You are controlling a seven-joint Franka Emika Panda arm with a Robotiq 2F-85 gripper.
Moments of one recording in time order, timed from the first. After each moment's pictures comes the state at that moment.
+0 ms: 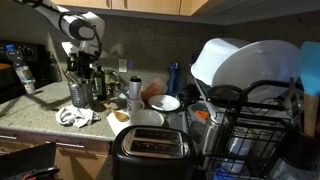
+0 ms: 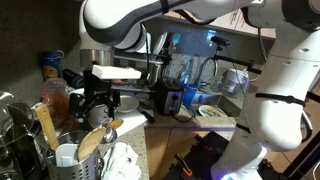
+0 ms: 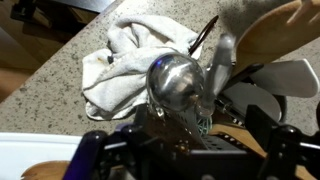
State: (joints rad) arm 0.36 0.08 0.35 -2.05 0.31 1.98 0.36
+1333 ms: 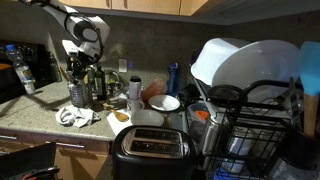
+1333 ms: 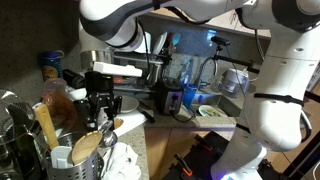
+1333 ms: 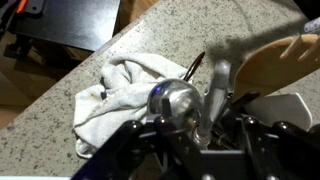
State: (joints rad) arm 0.35 0.12 0.34 -2.00 0.41 1.81 0.32
